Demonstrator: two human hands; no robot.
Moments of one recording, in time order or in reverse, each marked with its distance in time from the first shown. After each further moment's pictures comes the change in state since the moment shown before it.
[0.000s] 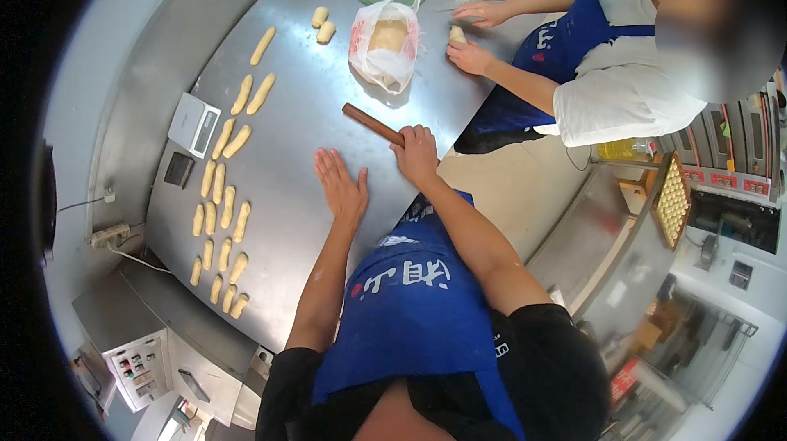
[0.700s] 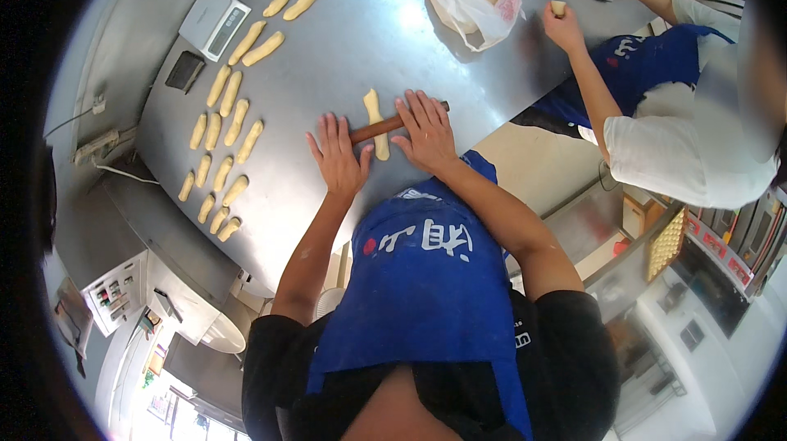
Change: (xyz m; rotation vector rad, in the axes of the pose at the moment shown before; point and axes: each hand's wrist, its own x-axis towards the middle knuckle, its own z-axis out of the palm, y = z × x) left_hand -0.060 -0.041 -0.053 0.108 0.028 -0.127; right_hand -0.021 -0.063 -0.002 -0.029 -0.176 -0.533
